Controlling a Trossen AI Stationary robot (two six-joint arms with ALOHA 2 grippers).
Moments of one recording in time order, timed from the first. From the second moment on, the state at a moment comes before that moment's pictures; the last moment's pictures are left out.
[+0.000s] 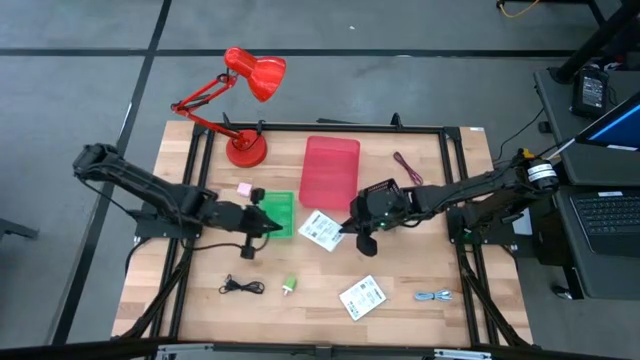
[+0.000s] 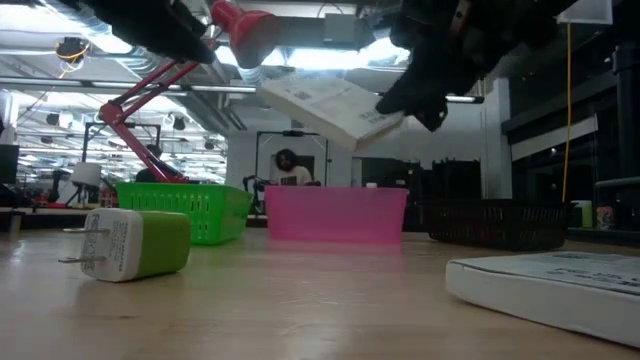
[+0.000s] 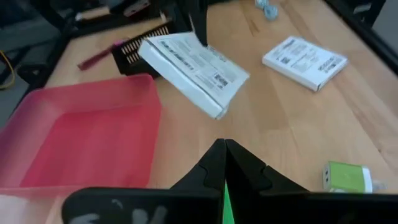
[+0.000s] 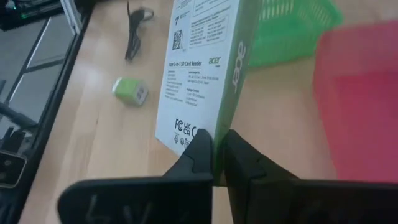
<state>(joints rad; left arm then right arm) -0.33 1.01 0.65 -0.18 -0.32 0.00 0.11 1.44 0.82 0.02 -0.02 0.30</state>
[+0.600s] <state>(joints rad) -0.33 0.69 0.42 -0.08 -0.36 0.07 0.09 1.45 0.63 0.43 0.06 0.23</state>
